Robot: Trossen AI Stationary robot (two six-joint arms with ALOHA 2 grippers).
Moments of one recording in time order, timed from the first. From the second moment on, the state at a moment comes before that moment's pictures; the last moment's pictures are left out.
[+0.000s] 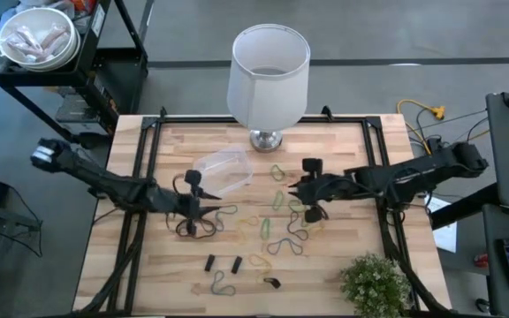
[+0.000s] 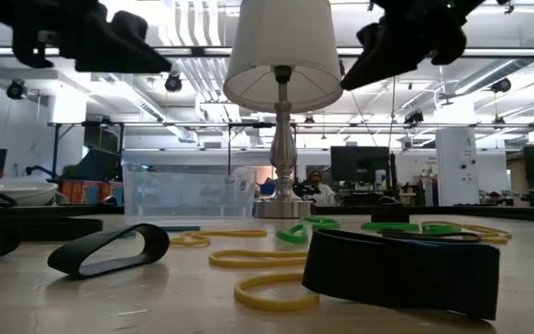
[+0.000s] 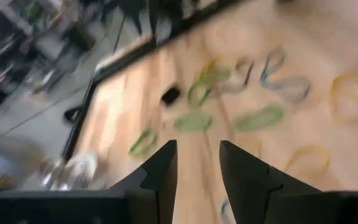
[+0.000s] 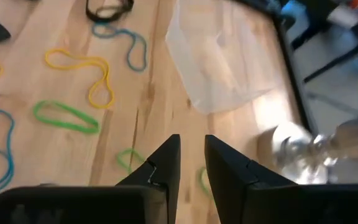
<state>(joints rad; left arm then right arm) -0.38 0.94 0.51 0.00 -0.49 0.31 0.17 1.27 0.86 -0.30 0.34 -0.17</state>
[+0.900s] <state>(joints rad) -0.67 1.39 0.75 -0.99 -0.51 -1.05 0.34 1.30 0.81 -0.36 0.50 0.05</state>
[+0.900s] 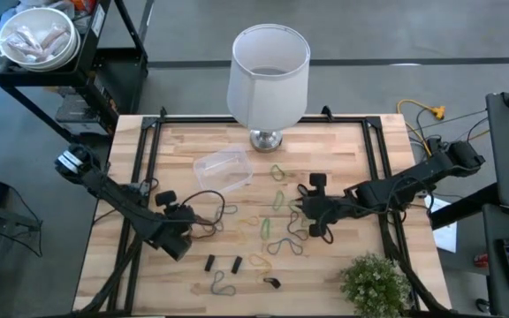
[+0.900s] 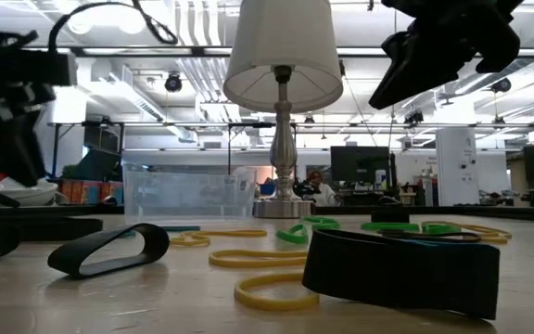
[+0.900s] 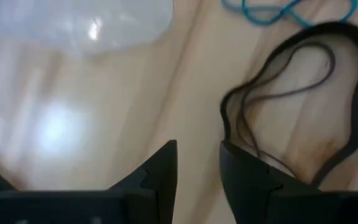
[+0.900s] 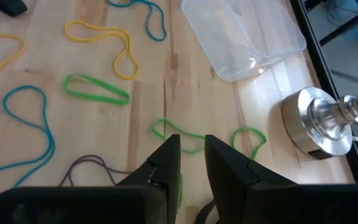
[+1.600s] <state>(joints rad) -0.67 1.39 0.62 -0.79 -0.40 -0.99 0.34 1.30 0.81 -0.32 0.50 0.01</state>
